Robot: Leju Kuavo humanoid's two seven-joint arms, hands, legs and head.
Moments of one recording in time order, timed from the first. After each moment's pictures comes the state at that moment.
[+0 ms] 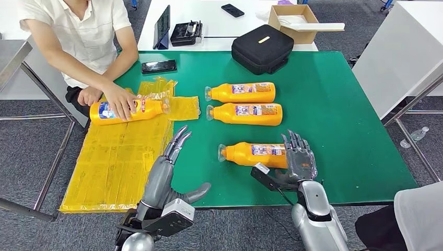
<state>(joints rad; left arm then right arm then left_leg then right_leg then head) 0.02 -0.26 -0.47 -1.62 -0.76 0.15 -0.33 -0.11 -0.05 0.11 -1.22 1.47 -0.18 -0.06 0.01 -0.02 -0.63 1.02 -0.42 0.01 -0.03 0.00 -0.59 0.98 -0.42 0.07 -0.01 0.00</state>
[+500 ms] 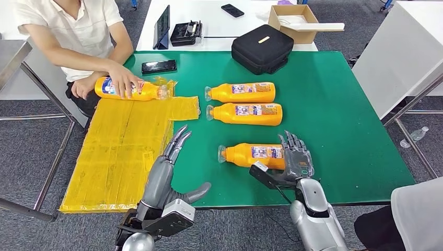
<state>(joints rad) 0.01 -0.26 -0.47 -1.62 -0.76 0.16 -0.34 -0.15 -0.05 0.11 -1.16 1.42 -0.16 -0.08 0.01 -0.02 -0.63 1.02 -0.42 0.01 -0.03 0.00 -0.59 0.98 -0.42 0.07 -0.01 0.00</state>
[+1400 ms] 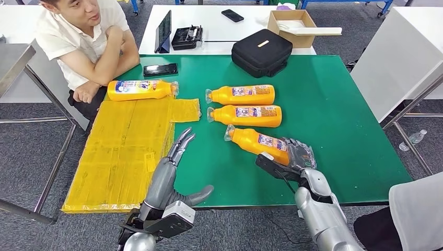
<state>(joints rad) 0.01 -0.26 -0.47 -1.59 -0.73 0.13 -0.37 -0.28 -0.10 0.08 -0.90 1.28 0.00 -0.06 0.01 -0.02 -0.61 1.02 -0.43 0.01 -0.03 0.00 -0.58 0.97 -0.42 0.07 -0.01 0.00</state>
